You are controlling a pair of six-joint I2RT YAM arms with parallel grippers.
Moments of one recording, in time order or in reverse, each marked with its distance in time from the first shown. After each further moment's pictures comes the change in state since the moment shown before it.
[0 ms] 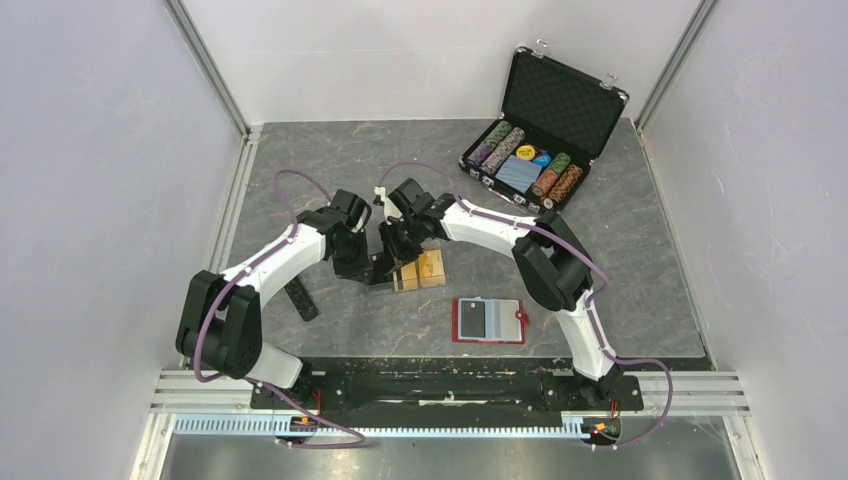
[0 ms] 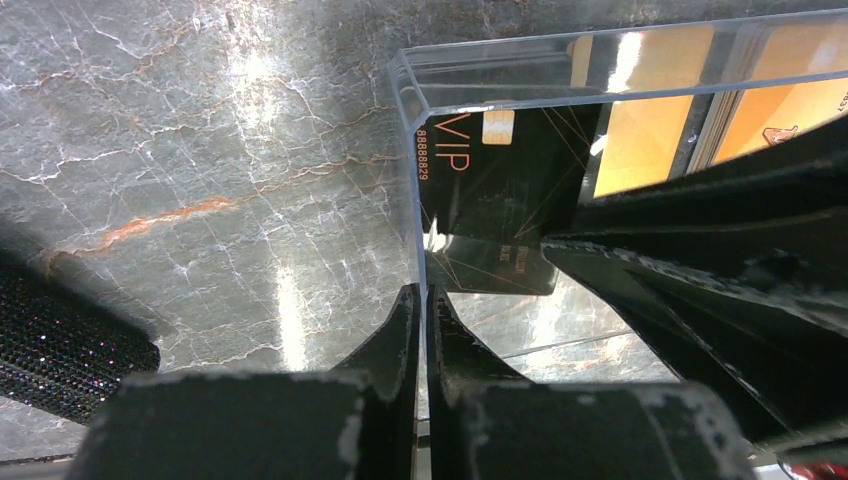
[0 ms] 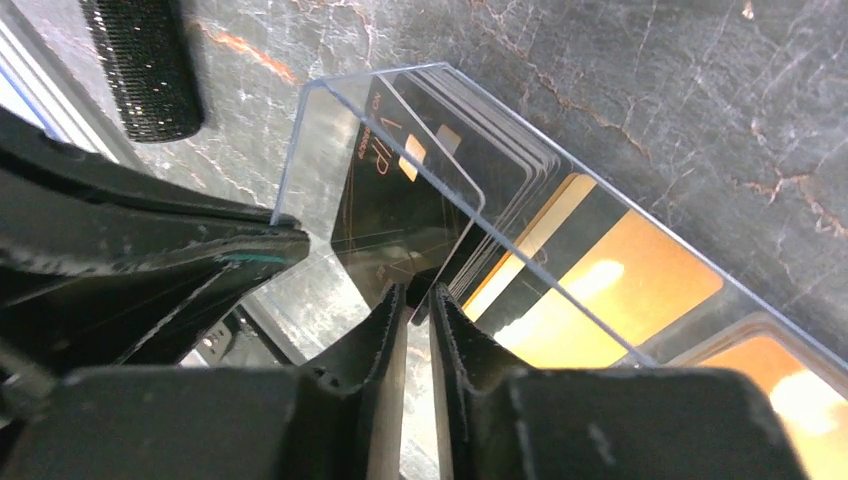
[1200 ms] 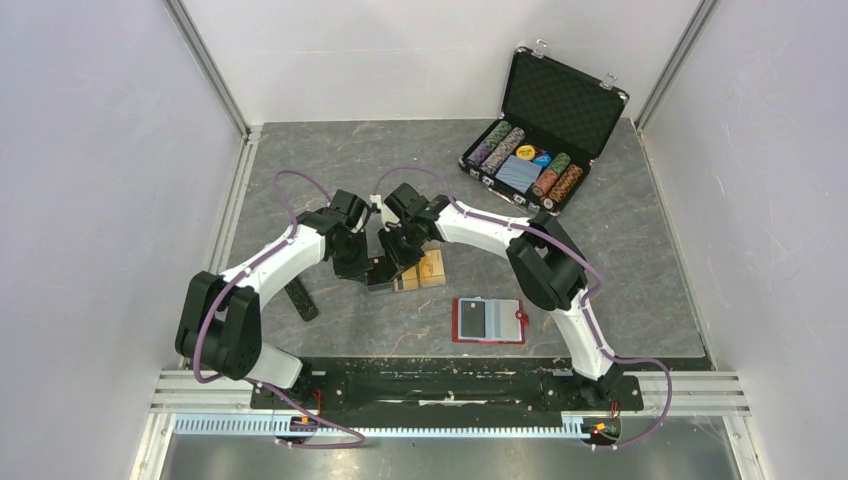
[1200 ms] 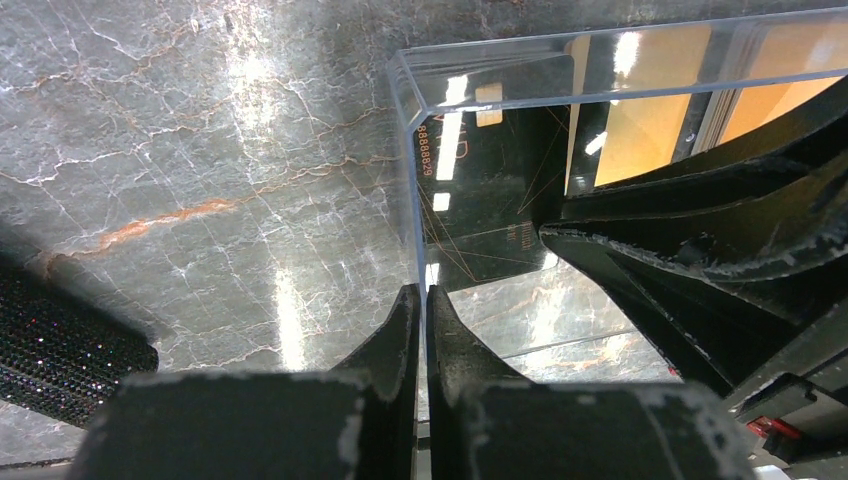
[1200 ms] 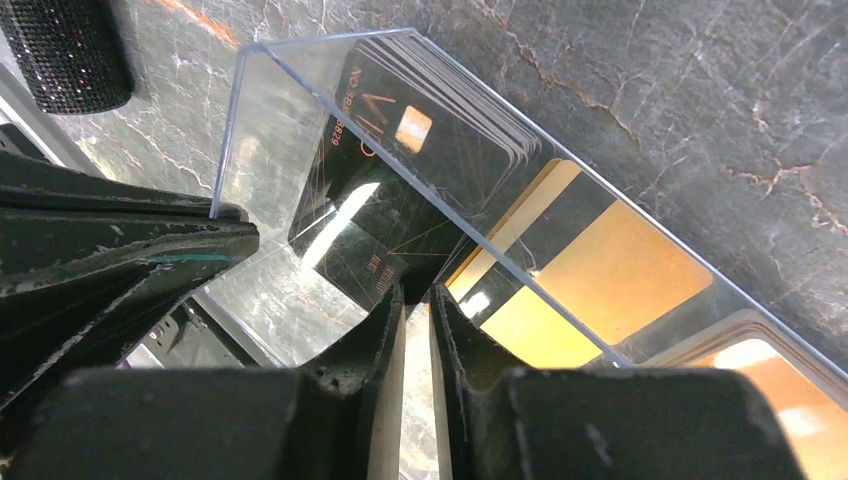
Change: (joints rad) left arm 0.000 -0.003 -0.007 0.008 0.003 0.000; right arm 0.016 0.043 0.040 -0.081 0.056 -0.085
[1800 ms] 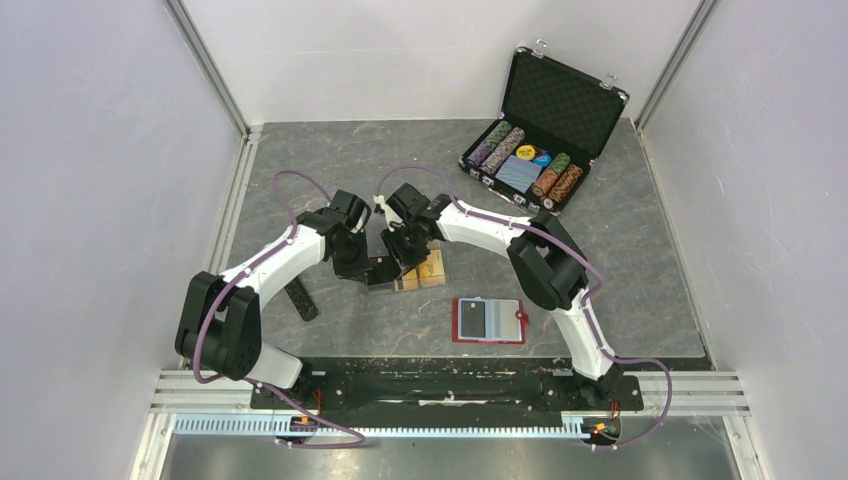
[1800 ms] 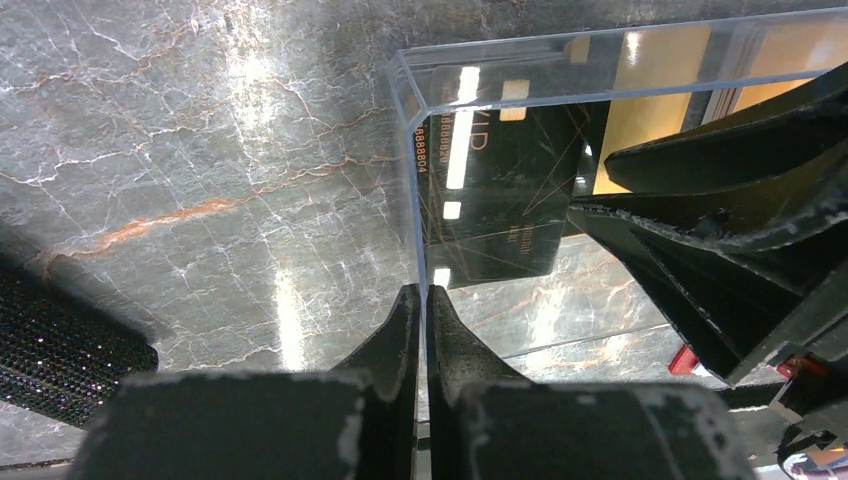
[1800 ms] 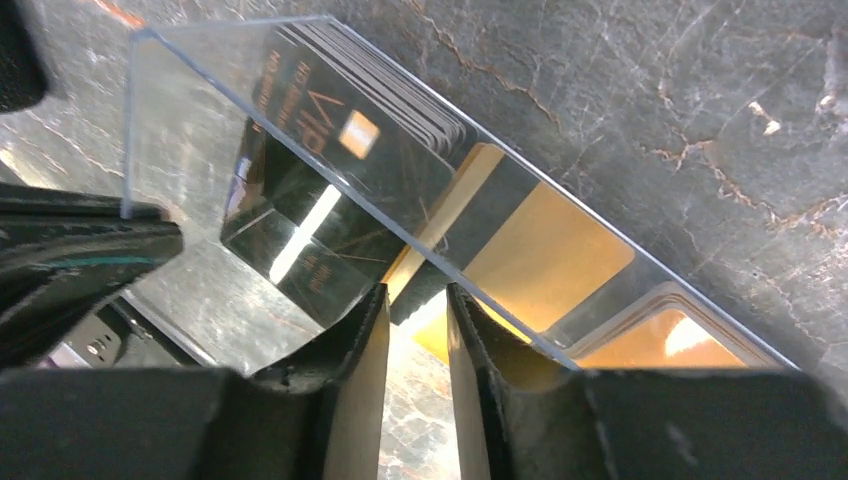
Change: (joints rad) left arm 0.000 -0.002 -0.002 0.003 0.000 0.000; right arm -0.006 0.000 0.008 -0.049 0.069 -0.050
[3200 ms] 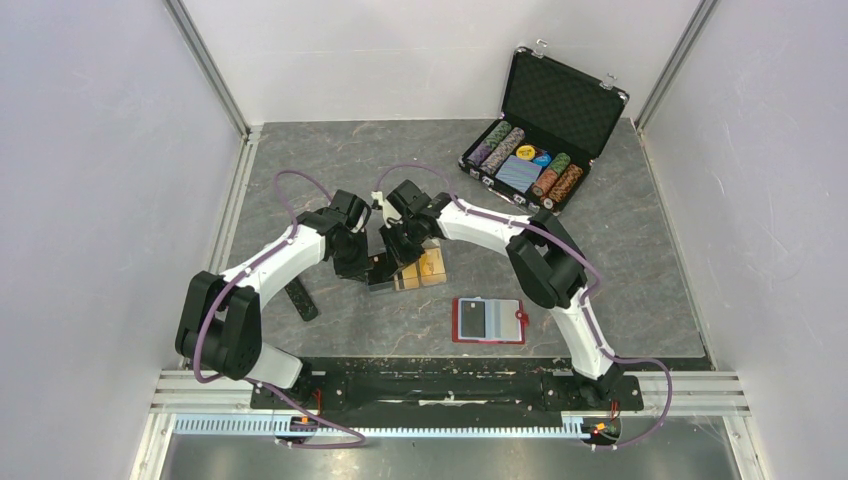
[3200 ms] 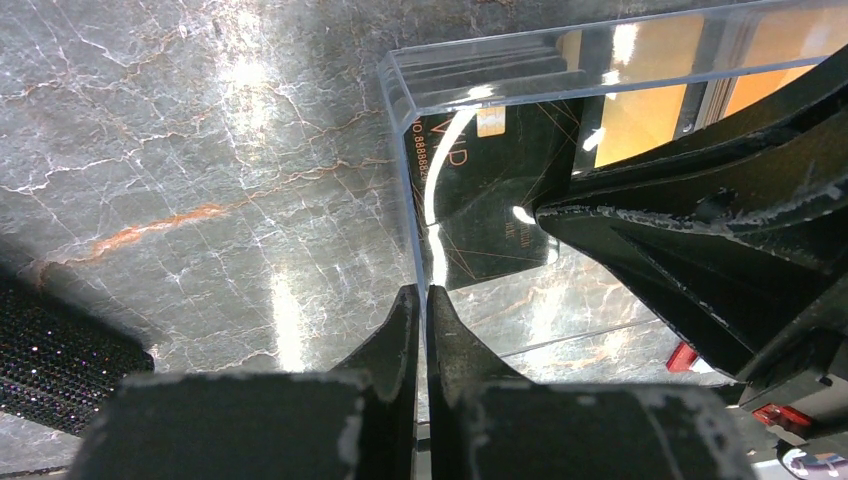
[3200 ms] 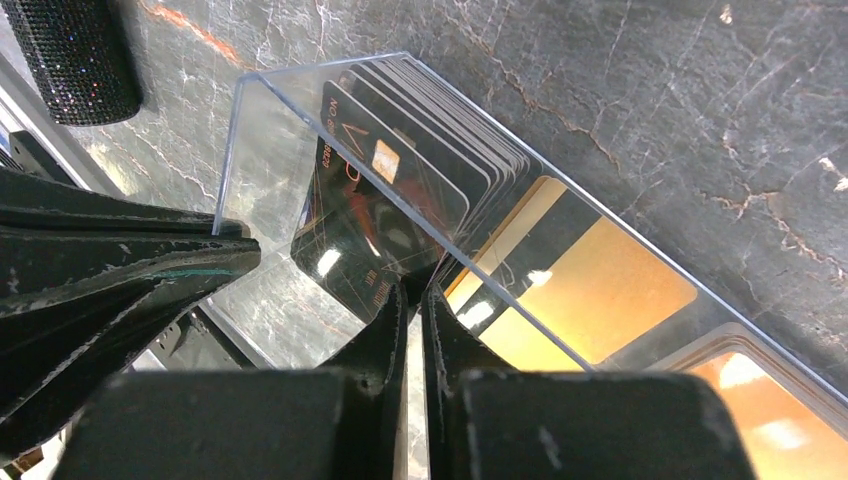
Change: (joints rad) left arm 0.000 0.003 -0.002 0.009 0.013 0.009; right arm -0.011 0.016 0.005 0.057 -0.092 0.033
